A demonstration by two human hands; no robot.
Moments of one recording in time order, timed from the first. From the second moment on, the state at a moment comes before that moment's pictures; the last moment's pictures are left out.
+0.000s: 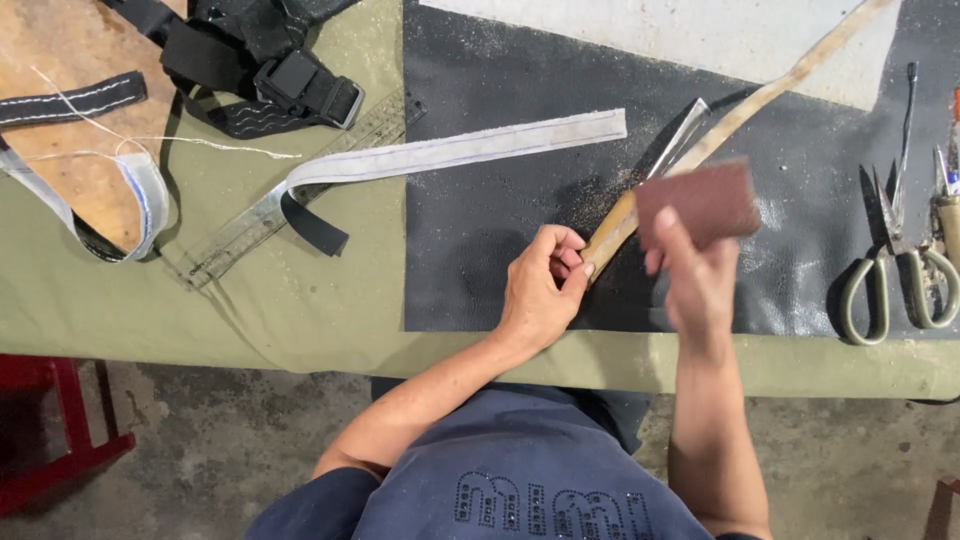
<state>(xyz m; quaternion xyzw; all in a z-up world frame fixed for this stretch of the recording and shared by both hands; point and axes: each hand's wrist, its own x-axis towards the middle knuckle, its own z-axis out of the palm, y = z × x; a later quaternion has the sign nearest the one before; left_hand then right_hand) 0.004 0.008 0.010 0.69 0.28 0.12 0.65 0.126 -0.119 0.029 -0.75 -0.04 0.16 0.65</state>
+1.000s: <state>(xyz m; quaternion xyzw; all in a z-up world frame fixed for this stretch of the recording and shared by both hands) 0.007 0.000 0.002 0.70 0.28 0.10 0.65 0.161 -0.134 -0.015 -0.77 0.04 0.09 0.64</state>
